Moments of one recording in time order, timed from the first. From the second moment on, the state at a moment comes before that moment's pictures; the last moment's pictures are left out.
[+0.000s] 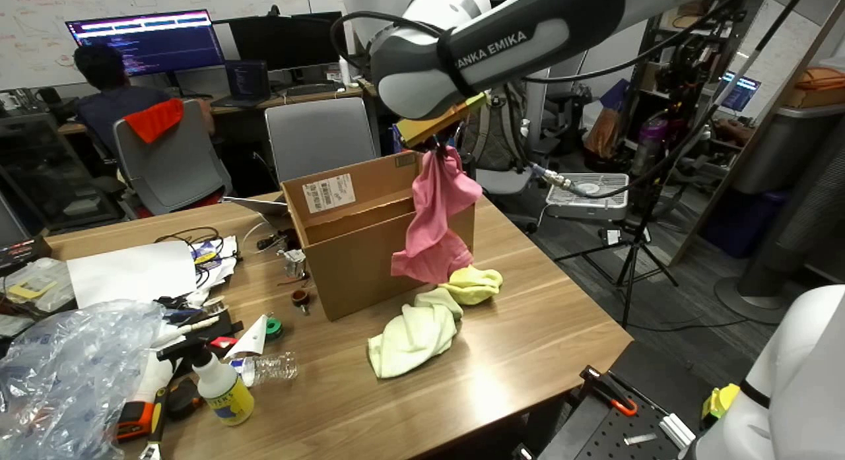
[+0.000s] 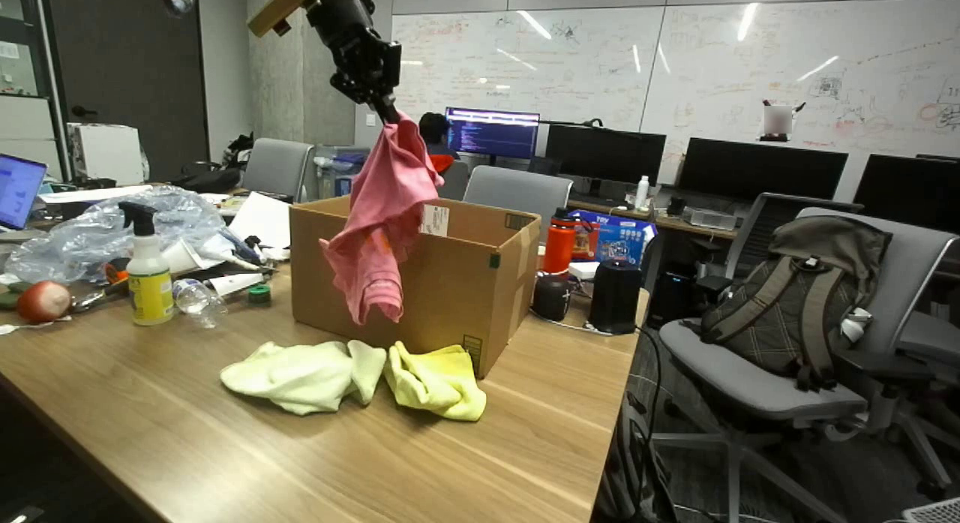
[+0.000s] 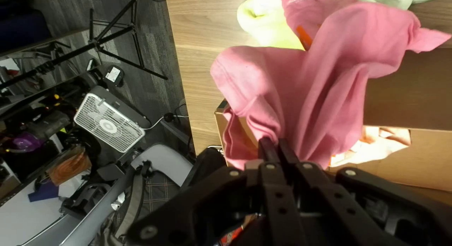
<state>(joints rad) 0.17 0.02 -0.01 -1.86 -0.58 1.93 0.68</state>
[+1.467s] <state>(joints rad) 0.13 0.36 0.00 -1.06 -0.58 1.56 0.48</state>
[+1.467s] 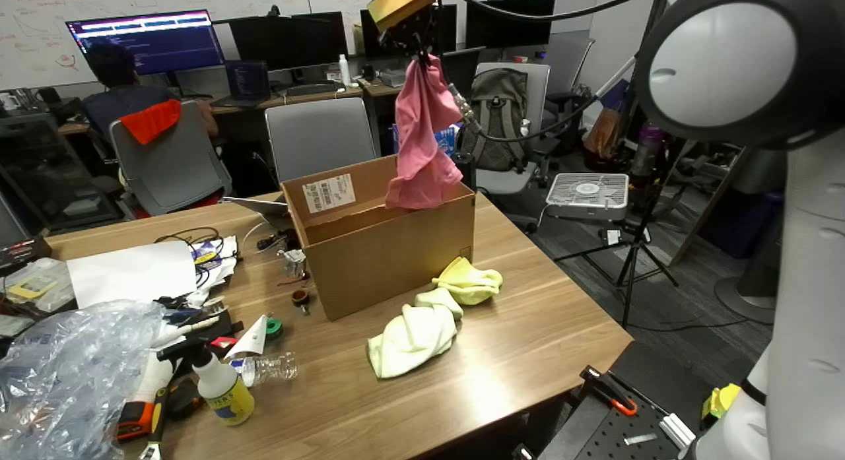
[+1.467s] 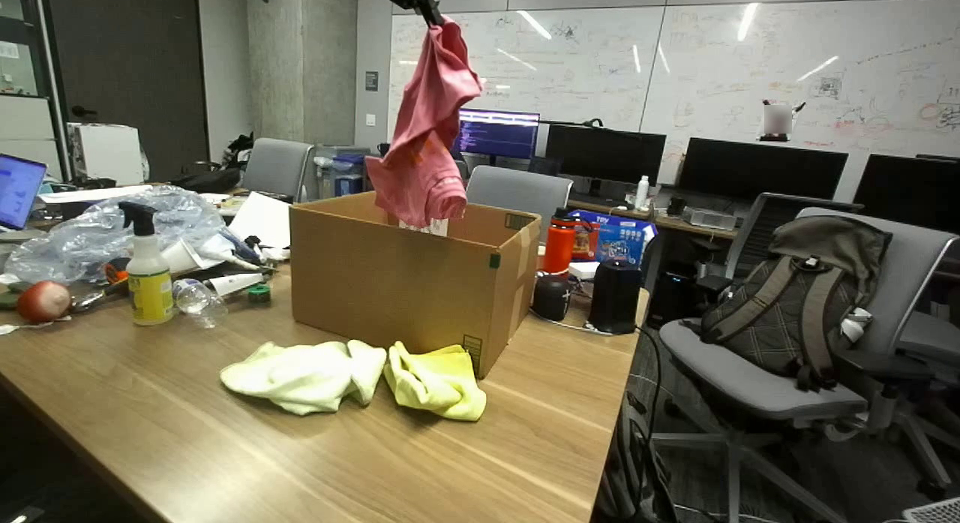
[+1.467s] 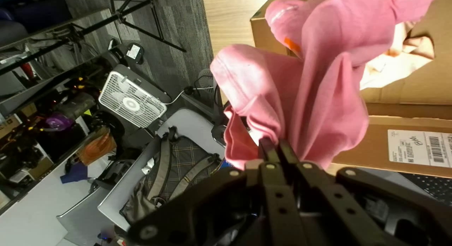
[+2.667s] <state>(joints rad) 0.14 0.61 -0.05 -0.74 -0.56 1.42 0.31</state>
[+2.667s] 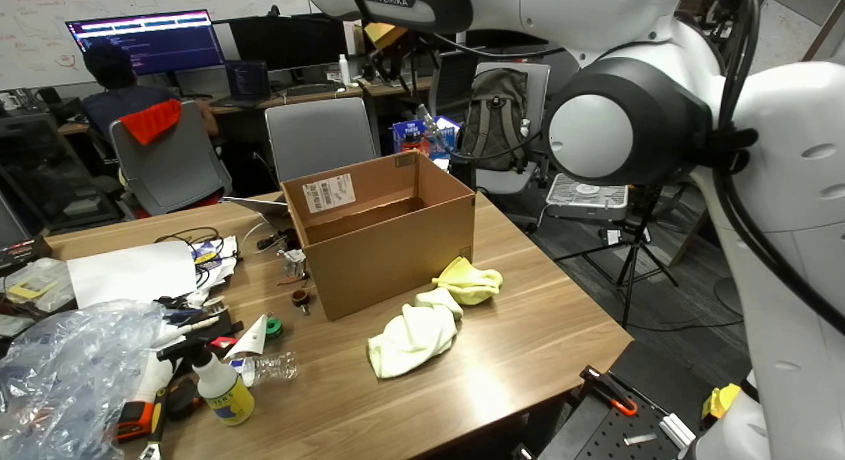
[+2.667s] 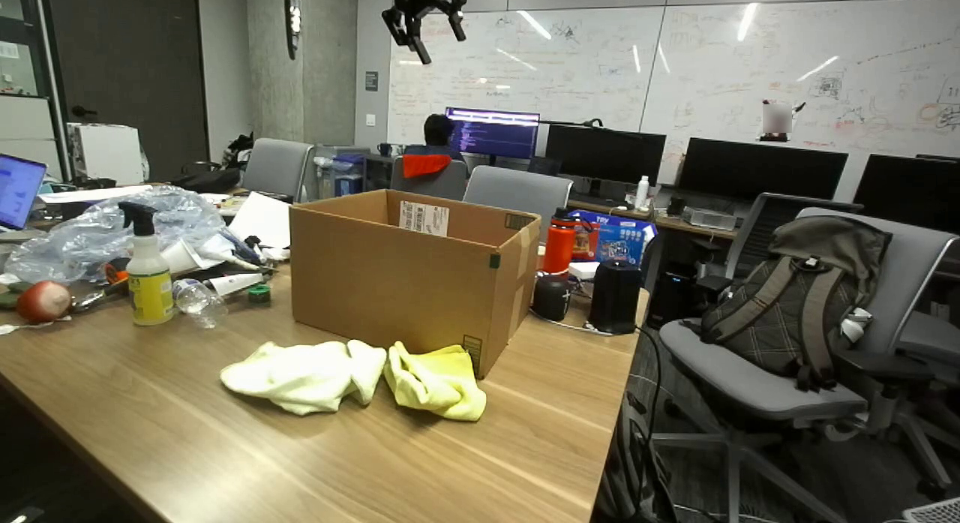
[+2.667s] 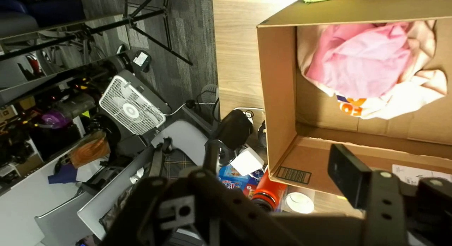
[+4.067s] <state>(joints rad) 0.13 0.22 -0.01 -1.27 -0.35 1.24 0.40</state>
